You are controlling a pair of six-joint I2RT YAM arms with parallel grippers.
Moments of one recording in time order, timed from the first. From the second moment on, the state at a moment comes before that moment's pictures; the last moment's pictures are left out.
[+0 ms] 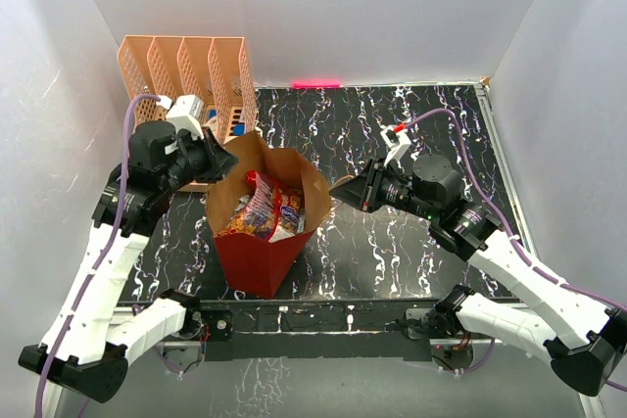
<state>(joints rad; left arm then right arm) -0.33 0.95 1.24 -0.72 0.21 -0.39 0.69 0.89 0.89 -0.18 -0.29 0.71</state>
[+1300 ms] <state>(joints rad) -0.32 0.93 1.13 -0.37 0.60 -0.55 0.75 0.70 0.73 -0.43 -0.18 0.67</state>
